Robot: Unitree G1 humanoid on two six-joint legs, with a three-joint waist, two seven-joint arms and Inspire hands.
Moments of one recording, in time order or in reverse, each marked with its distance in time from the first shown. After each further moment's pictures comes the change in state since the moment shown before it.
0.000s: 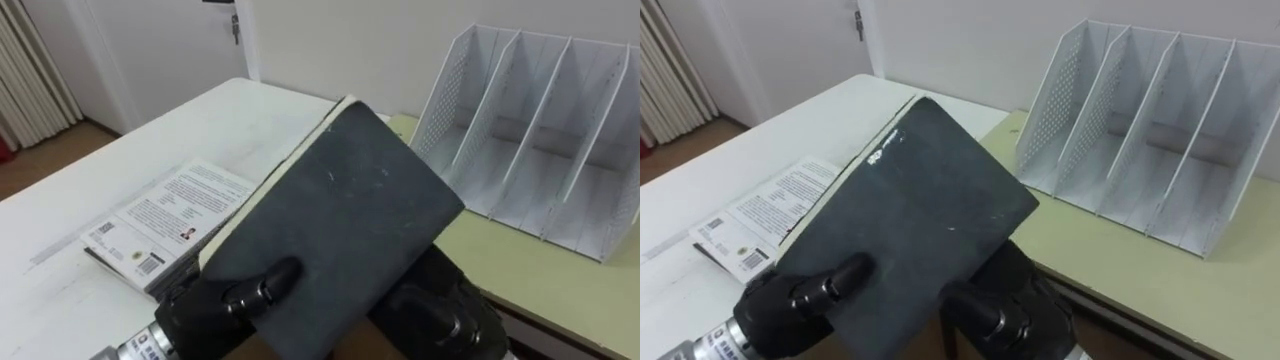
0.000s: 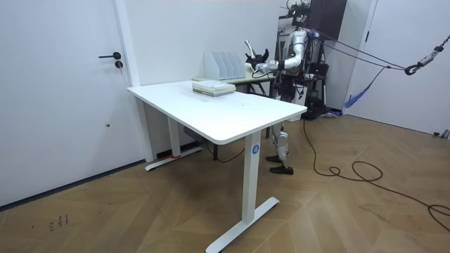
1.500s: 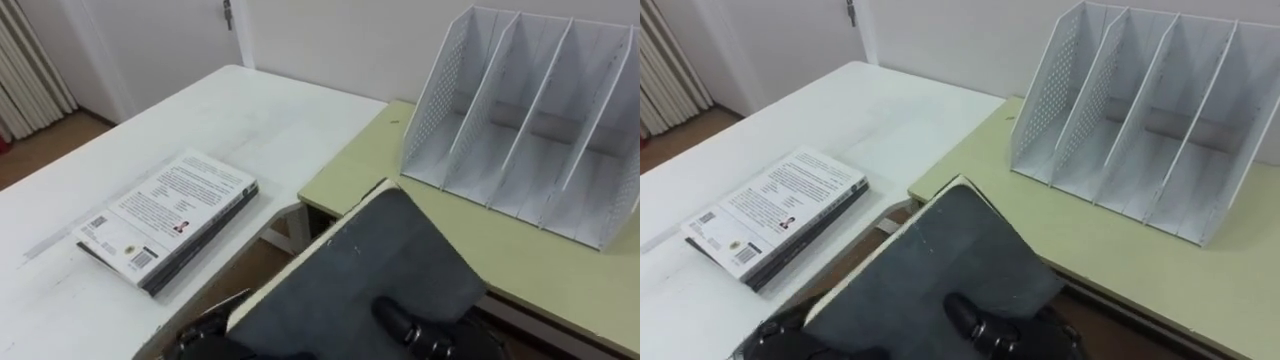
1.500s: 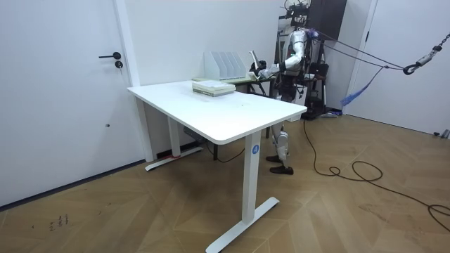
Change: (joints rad) left arm 0.036 0.086 -0.147 0.146 0.044 -0.096 -0.081; right arm -0.032 -0.140 -0.006 0.123 -0.205 -0.045 -0.037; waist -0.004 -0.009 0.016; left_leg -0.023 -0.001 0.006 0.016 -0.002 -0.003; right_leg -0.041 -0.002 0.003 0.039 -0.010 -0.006
